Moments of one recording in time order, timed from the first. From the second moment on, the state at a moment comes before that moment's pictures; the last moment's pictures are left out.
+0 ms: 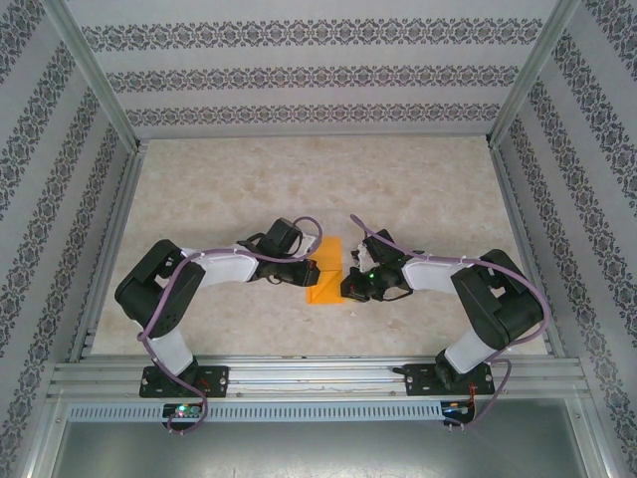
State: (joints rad) left arm -0.62 1.74 0.87 -0.10 0.46 -0.38; right arm 0.52 1.59 0.63 -0.18 -0.60 0.69
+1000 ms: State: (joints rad) left arm -0.59 1.76 0.87 -0.10 0.45 -0.35; right arm 0.52 1.60 0.63 -0.19 -0.60 0.67
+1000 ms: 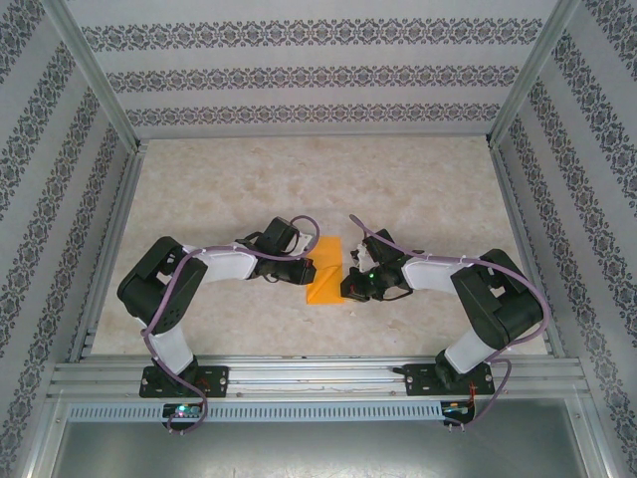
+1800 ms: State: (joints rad) left arm -0.59 1.77 0.87 -0.10 0.45 -0.35; right arm 0.52 1.60 0.63 -0.19 -0.60 0.67
